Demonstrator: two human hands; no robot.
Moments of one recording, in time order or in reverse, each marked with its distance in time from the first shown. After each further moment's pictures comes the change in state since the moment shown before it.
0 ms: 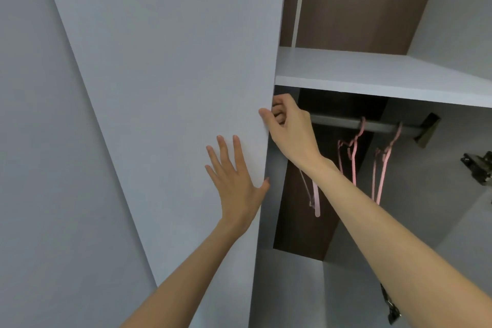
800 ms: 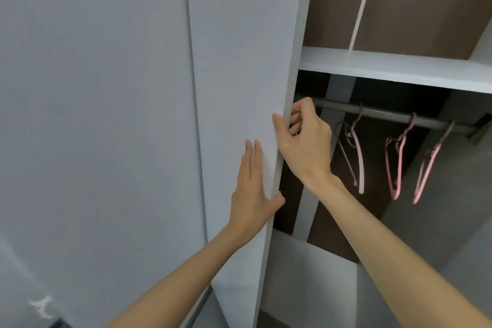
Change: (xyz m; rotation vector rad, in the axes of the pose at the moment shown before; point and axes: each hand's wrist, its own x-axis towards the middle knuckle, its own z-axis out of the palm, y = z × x) left_hand -0.114 -0.070 -0.134 -0.236 -0.050 0.143; right_hand -0.132 -0.147 0.034 0.101 0.140 -0.213
